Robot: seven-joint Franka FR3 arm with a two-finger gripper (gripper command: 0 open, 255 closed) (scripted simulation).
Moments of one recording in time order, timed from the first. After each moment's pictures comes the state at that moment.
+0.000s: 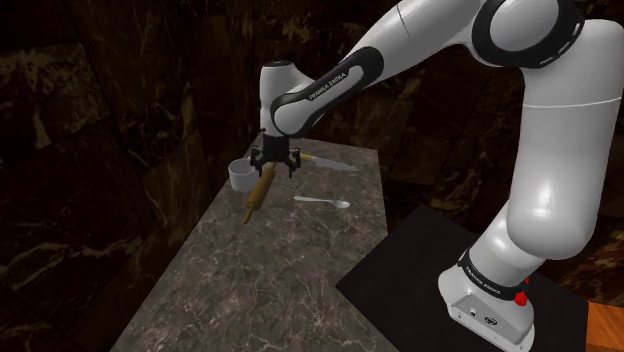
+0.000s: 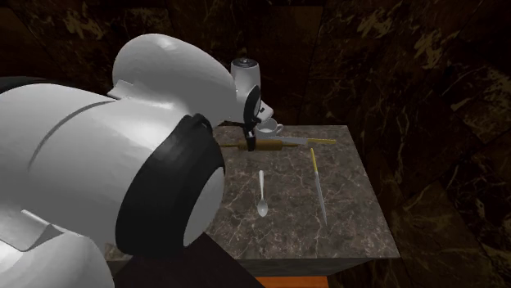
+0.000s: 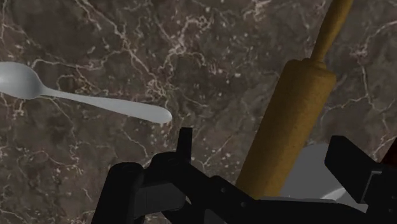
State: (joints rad) arm 0.01 0.43 0.32 -1.93 -0.18 2.34 1.12
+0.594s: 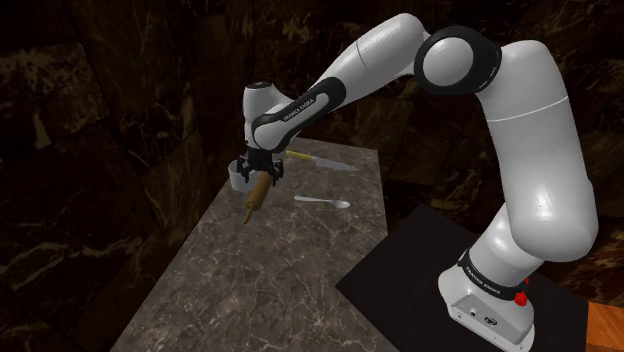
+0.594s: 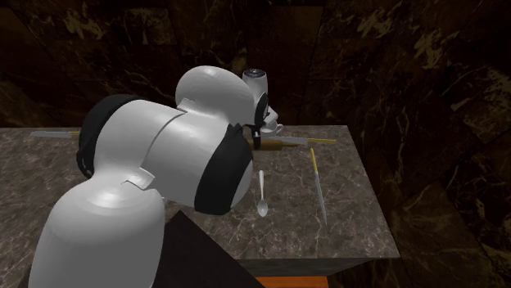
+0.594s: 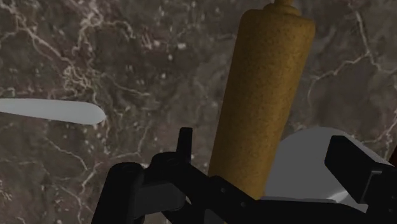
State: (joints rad) arm 0.08 0.70 0.25 -1.66 -0.23 2.35 1.24
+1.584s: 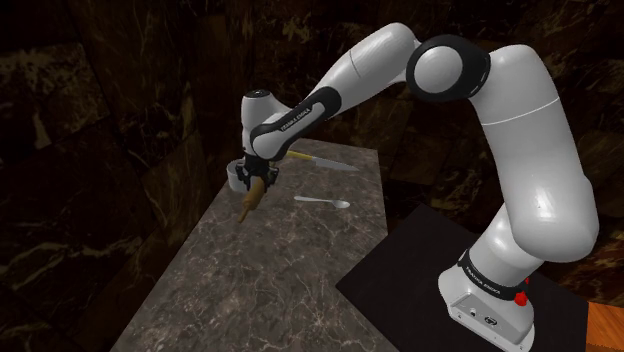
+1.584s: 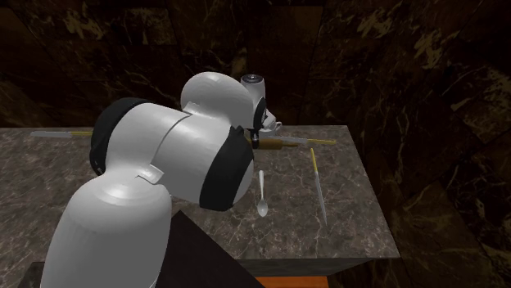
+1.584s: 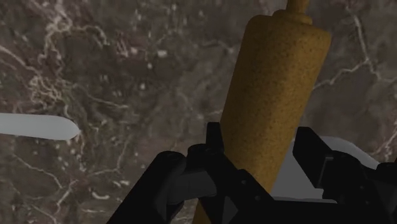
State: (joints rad) arm 0.10 0.75 0.24 -1.64 -0.24 2.40 1.26
